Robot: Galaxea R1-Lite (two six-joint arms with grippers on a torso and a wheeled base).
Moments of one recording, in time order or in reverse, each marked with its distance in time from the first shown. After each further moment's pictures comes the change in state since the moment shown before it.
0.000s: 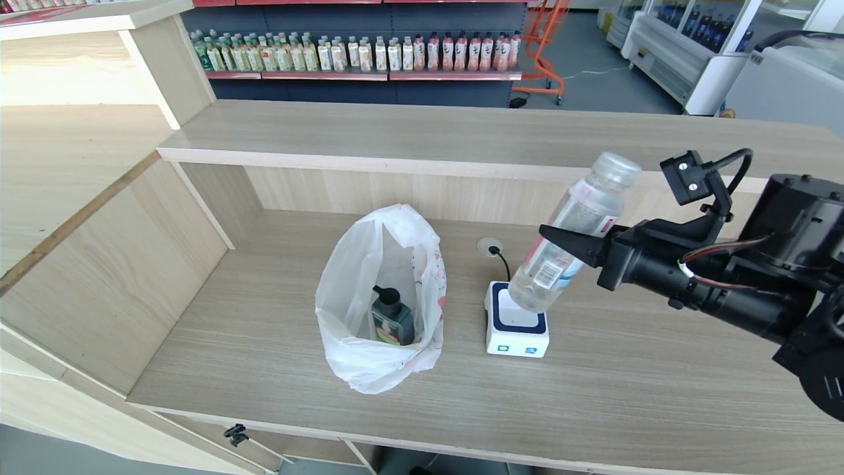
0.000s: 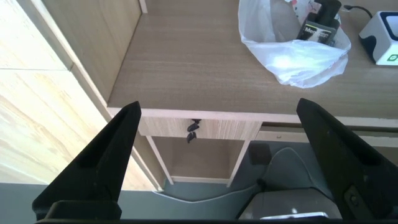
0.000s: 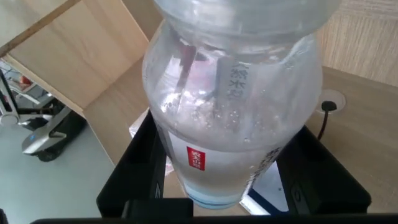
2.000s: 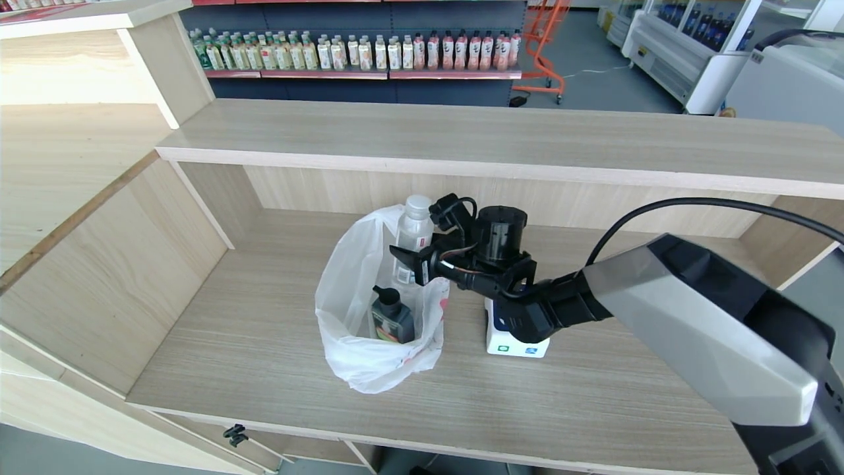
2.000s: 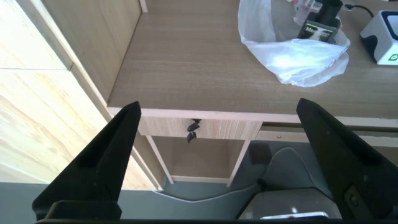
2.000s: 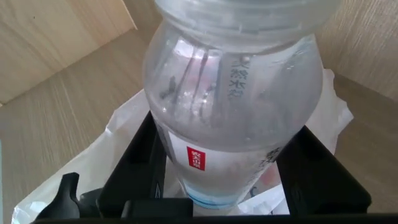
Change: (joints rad) left arm 0.000 0.000 0.000 0.000 0.000 -0.001; right arm 0.244 0.789 -0.922 0.168 -0.131 -0.215
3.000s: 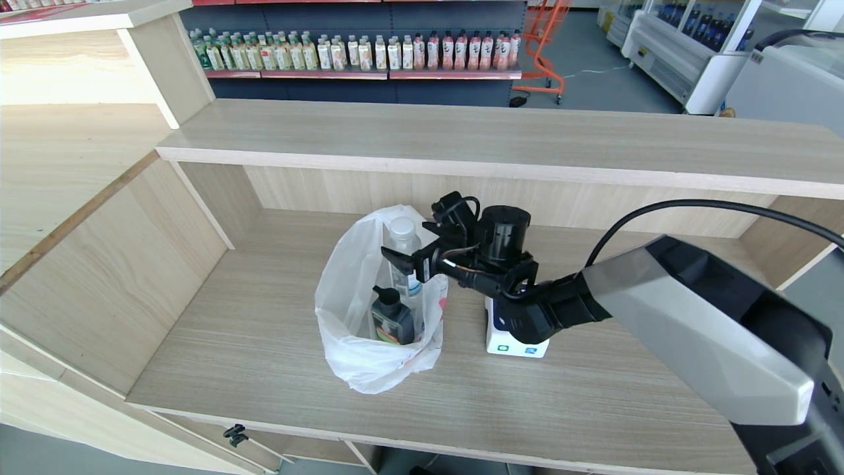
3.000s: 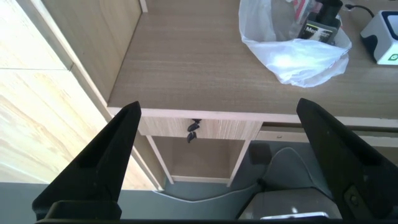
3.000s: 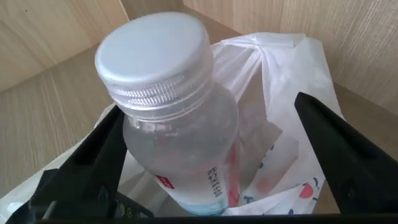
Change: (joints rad) left arm 0.000 0.000 0.000 0.000 0.000 0.000; right arm -0.006 -0.003 0.007 -0.049 0.003 0.002
